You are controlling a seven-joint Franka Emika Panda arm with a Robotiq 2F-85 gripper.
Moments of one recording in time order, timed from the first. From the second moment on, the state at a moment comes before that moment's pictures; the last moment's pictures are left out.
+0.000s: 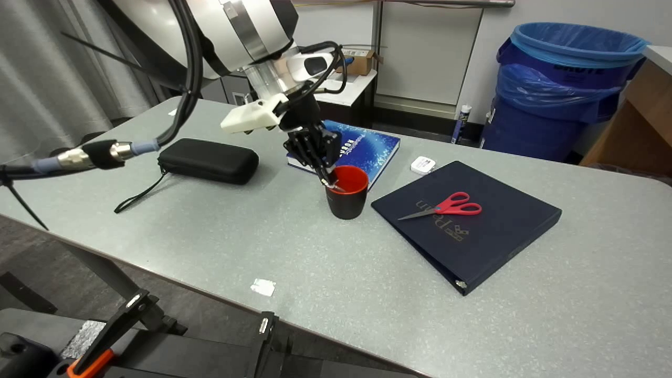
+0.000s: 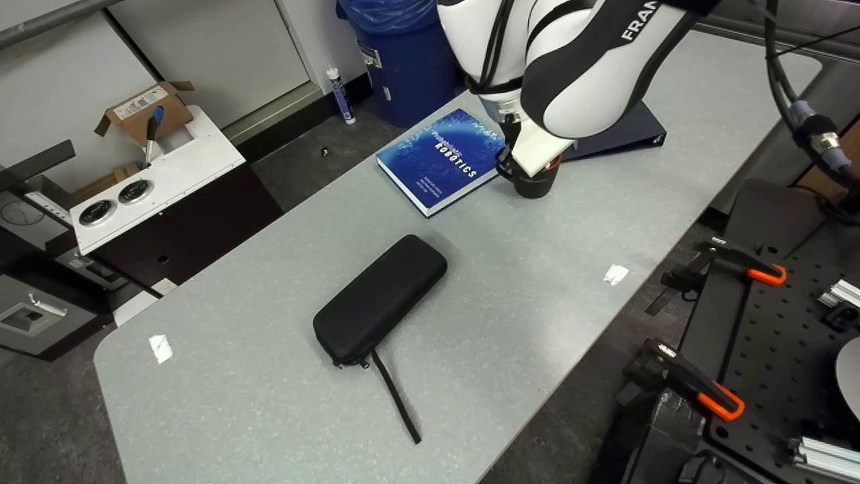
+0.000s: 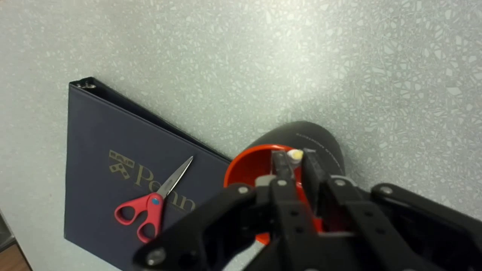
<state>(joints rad) 0.00 0.38 -0.13 -2.28 -0.64 2.49 0.87</state>
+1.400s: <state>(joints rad) 0.05 -0.01 0.02 -2.60 -0.77 2.49 0.87</state>
